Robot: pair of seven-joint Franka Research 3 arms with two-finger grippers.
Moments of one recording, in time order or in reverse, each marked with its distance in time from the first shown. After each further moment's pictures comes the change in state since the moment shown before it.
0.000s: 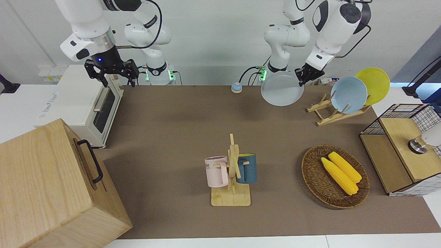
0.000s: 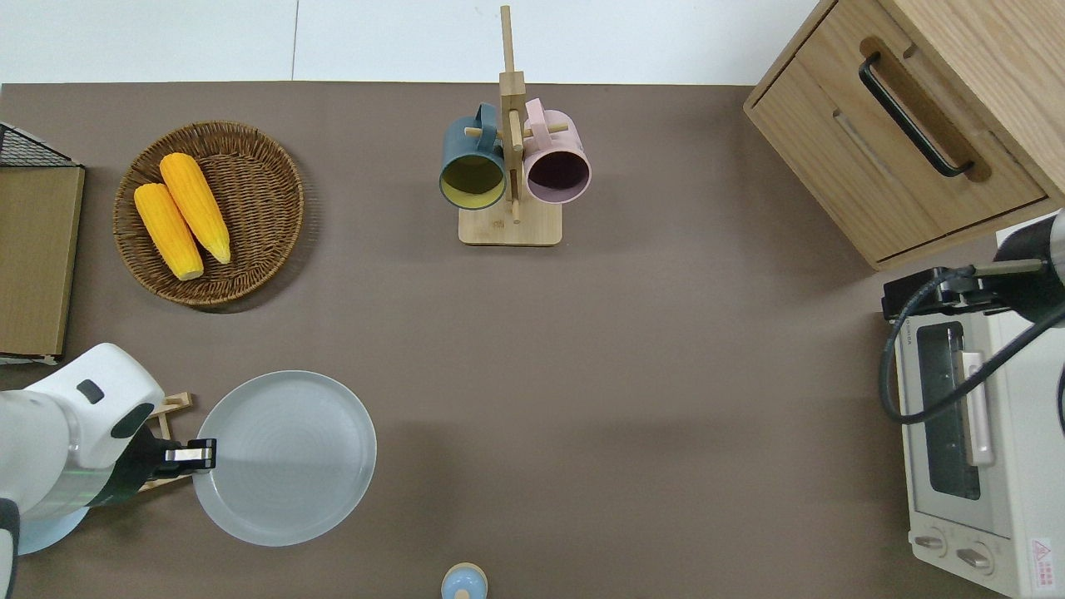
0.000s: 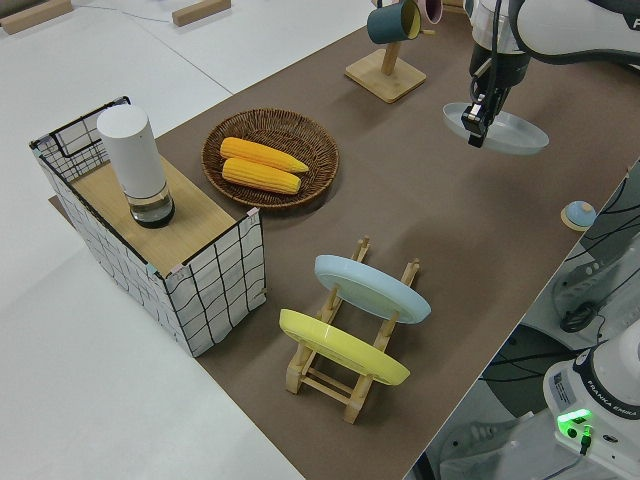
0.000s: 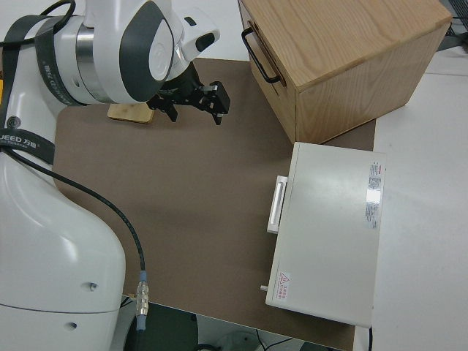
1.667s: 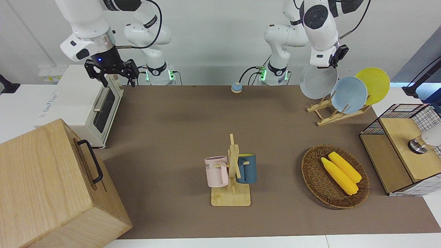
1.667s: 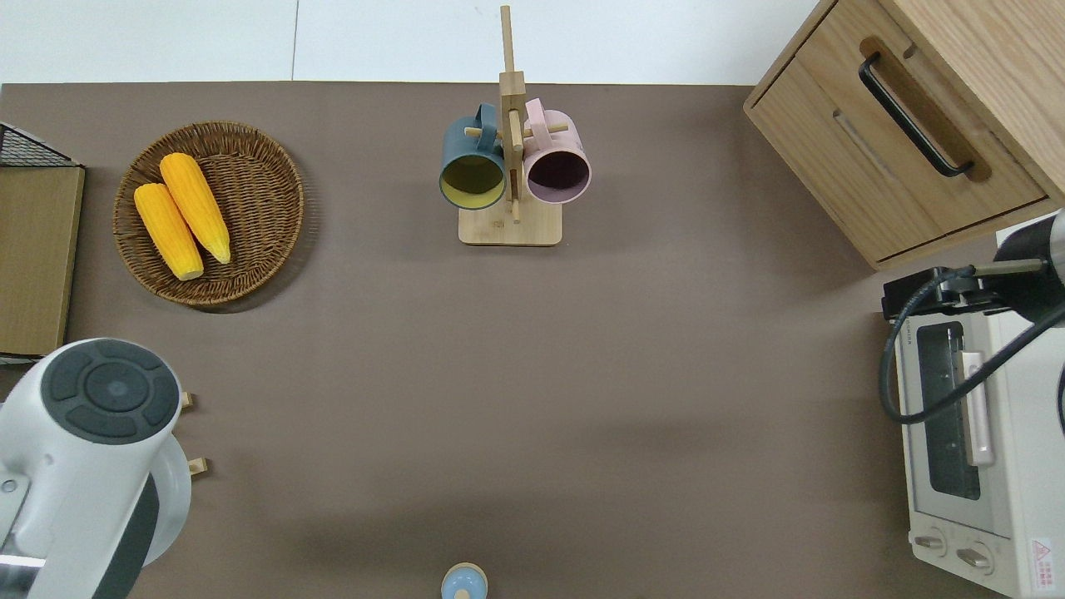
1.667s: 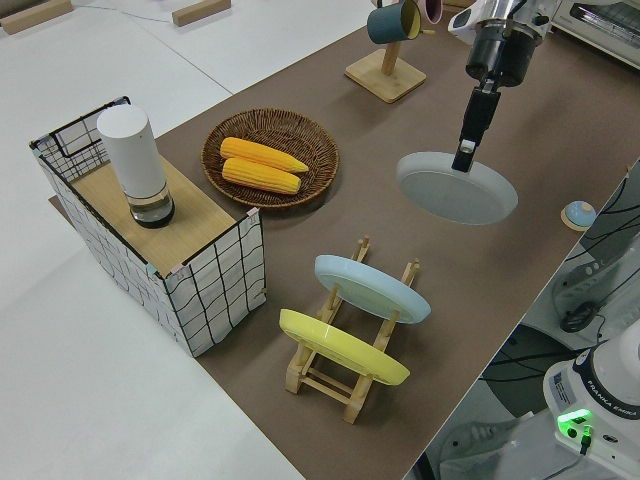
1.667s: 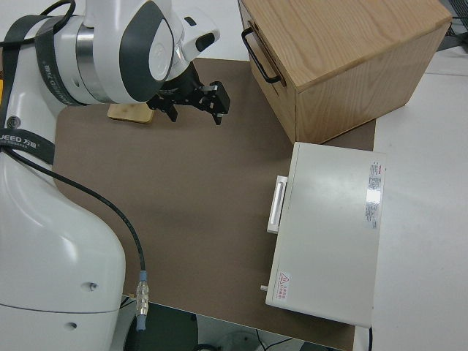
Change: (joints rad) left arm 0.006 0.096 -0.158 0.063 0.715 -0.346 -0.325; right arm 0.000 0.000 0.000 0.000 0.000 0.000 0.000
